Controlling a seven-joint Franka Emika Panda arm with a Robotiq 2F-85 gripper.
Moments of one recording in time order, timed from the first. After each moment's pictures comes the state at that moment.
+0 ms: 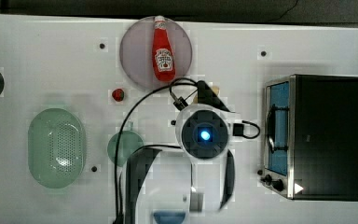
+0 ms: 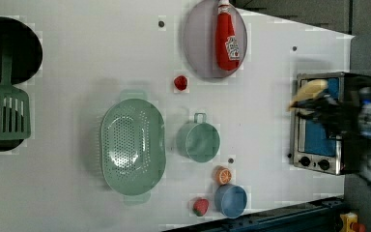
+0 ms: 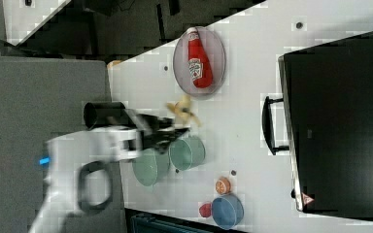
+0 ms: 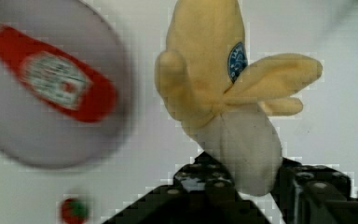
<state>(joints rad) 0.01 -0.14 -0.05 -2.34 -0.02 0.74 0.05</state>
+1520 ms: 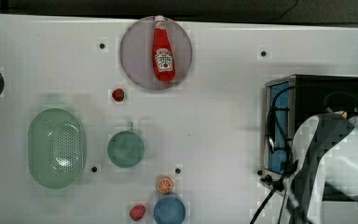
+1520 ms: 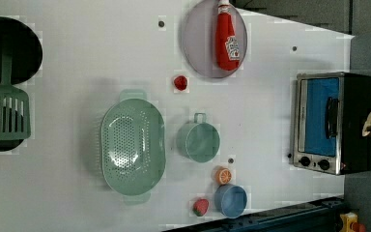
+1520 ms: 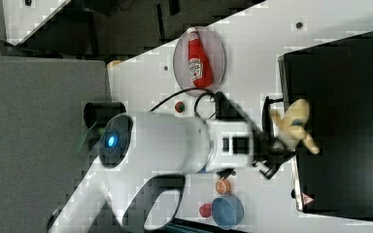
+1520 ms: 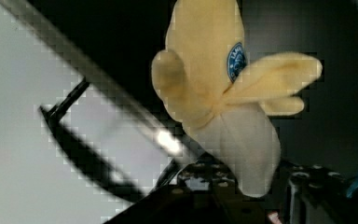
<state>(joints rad) -0.08 0.19 -0.56 -1.89 -0.06 0.43 -0.59</state>
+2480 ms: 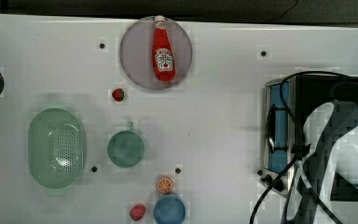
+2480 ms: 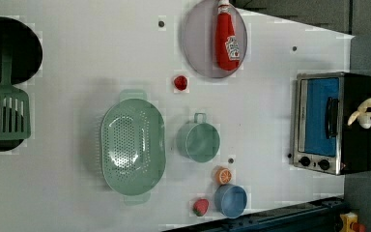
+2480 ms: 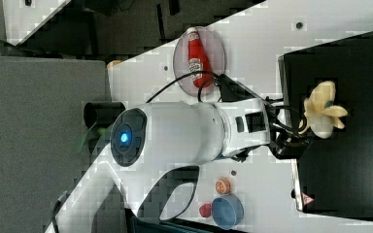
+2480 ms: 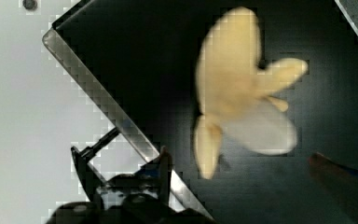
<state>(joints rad) -0.09 0.26 -0.58 -1.84 0.05 0.50 -0.77</state>
